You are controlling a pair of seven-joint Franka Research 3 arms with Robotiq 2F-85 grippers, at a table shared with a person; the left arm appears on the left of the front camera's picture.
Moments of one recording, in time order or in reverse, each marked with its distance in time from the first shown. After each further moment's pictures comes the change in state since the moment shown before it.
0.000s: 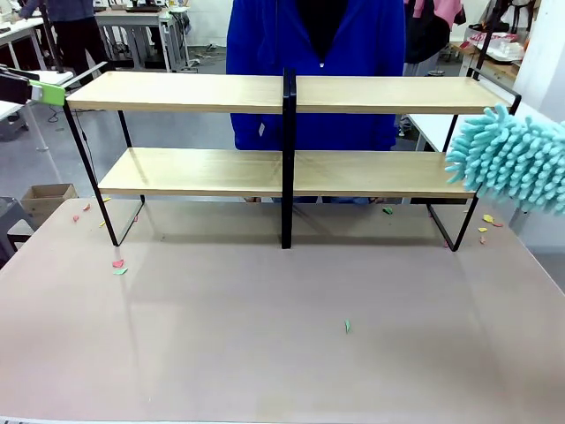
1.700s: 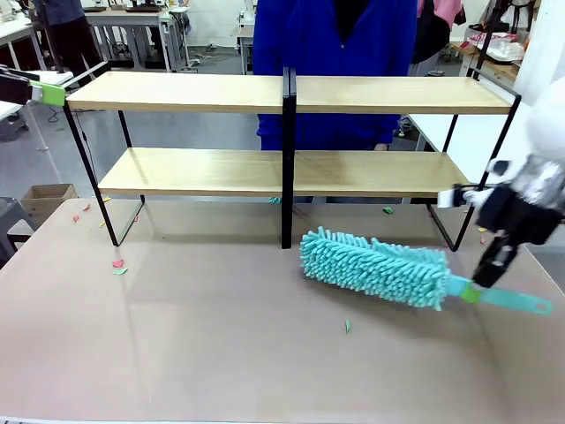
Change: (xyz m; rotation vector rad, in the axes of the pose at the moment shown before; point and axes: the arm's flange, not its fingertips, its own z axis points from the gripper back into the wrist) left arm 0.000 0.000 0.000 0.000 0.001 0.001; right arm 0.177 -0.088 -0.278 -0.204 0.174 -0.106
